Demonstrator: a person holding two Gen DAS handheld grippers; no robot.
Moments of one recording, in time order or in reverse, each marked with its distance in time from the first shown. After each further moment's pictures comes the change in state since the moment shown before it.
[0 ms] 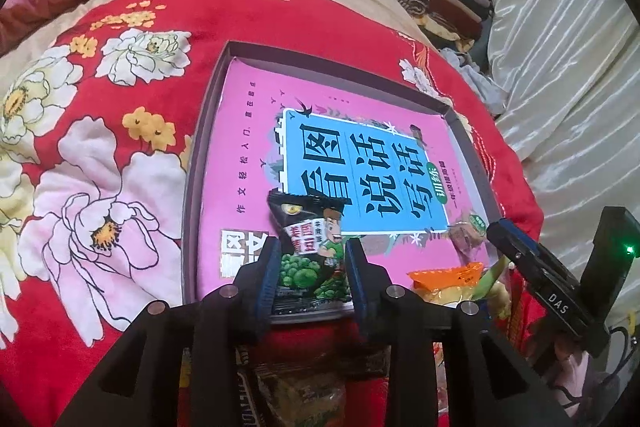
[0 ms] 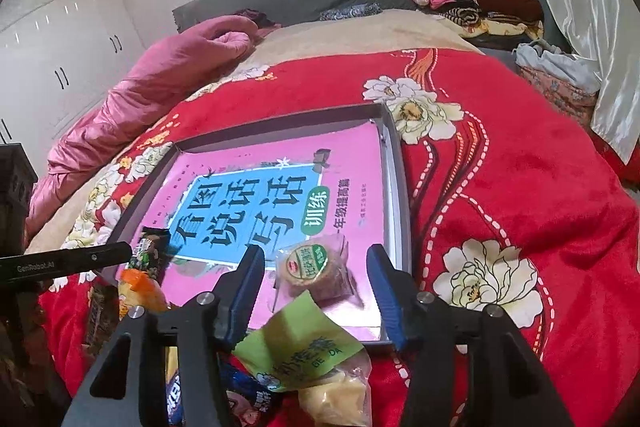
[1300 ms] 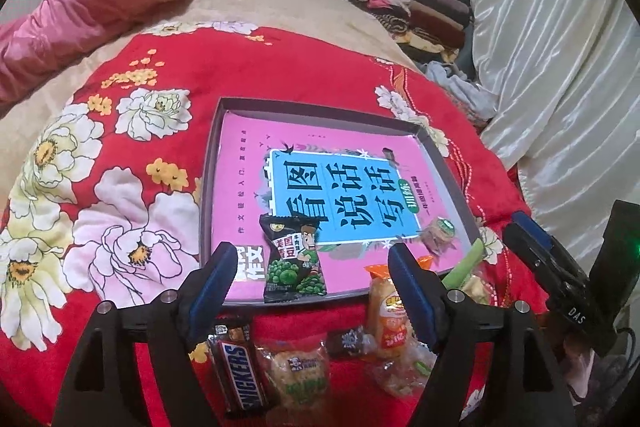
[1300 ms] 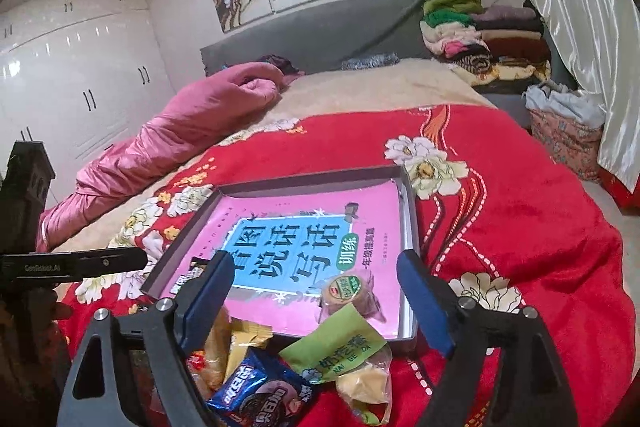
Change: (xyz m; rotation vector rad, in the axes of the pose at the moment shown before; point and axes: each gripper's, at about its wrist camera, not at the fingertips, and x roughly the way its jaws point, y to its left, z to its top) left arm -0.057 -0.024 -0.006 0.093 -0.108 0.023; right arm -0.060 0.019 0.000 -0.044 -0.190 0.061
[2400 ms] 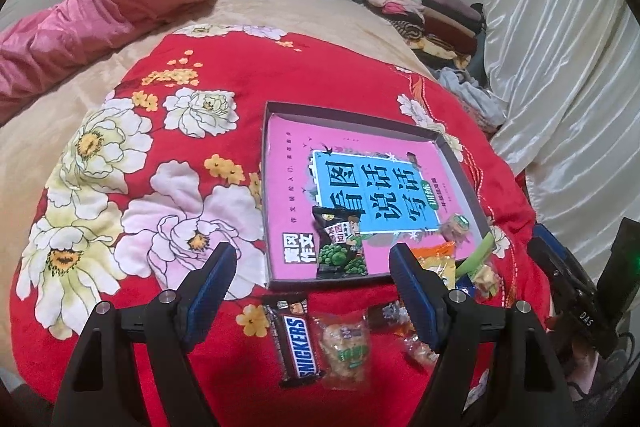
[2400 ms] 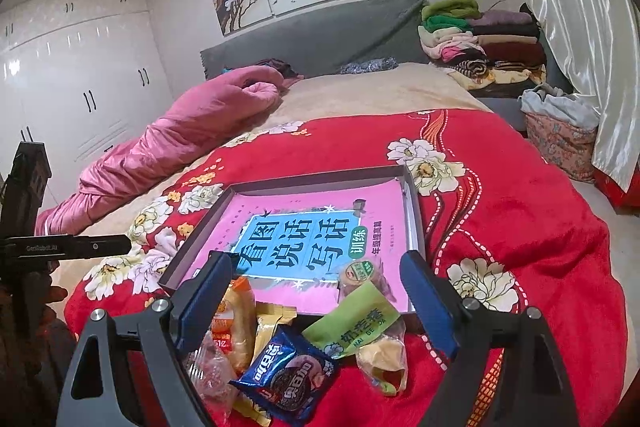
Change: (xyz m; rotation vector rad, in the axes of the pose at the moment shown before) left arm -0.038 0.038 -0.004 -0.029 -0.001 0.036; right arm -0.026 0.017 -0.007 0.002 0.000 -0.014
